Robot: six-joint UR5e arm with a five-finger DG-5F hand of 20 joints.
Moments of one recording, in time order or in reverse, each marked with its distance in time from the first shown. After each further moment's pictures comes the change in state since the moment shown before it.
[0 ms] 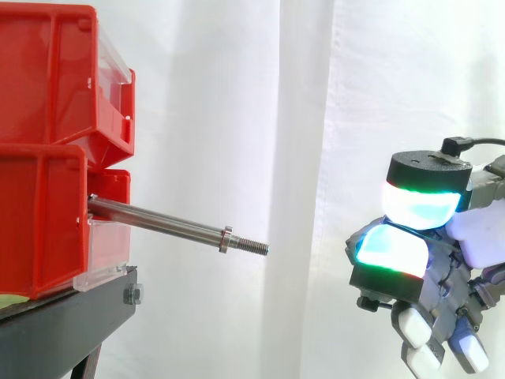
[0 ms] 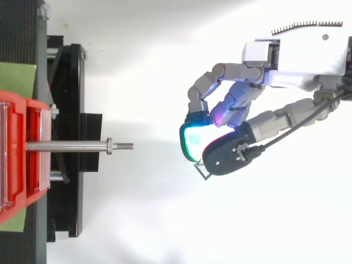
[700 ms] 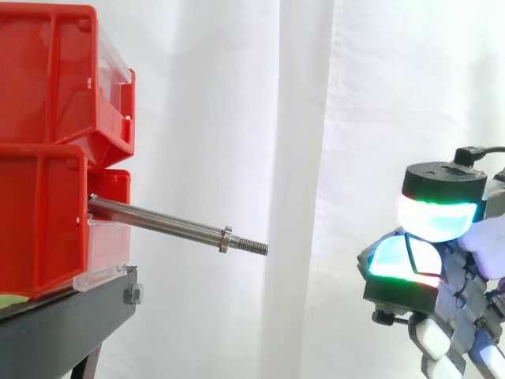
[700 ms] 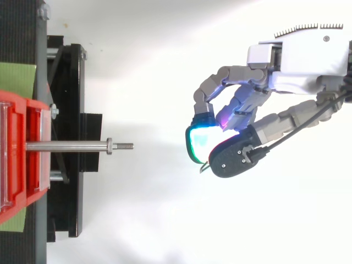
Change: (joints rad) arm 0.001 0.000 -0.001 -0.050 -0.003 0.084
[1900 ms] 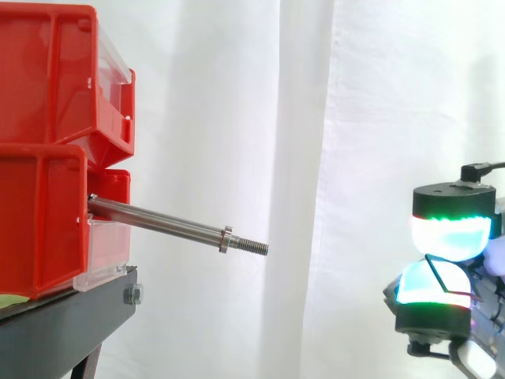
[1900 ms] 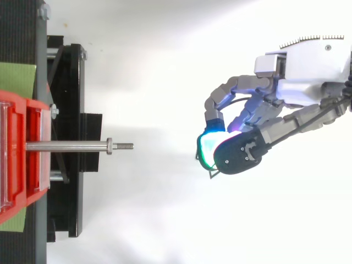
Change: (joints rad) arm 0.014 -0.001 -0.001 -0.109 0.001 0.166
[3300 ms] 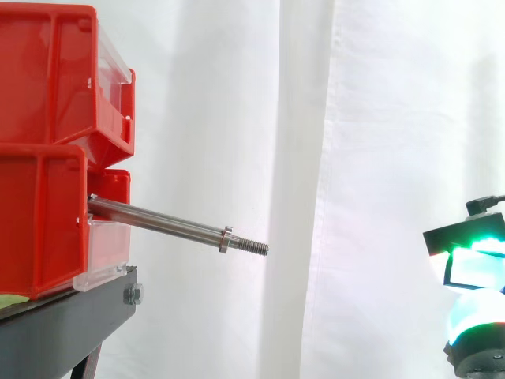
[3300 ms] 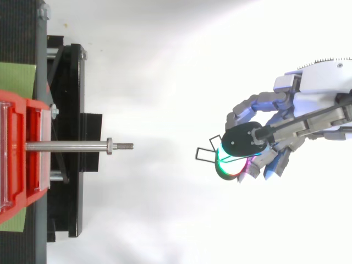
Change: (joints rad) arm 0.028 0.001 0.000 -0.182 -0.010 0.395
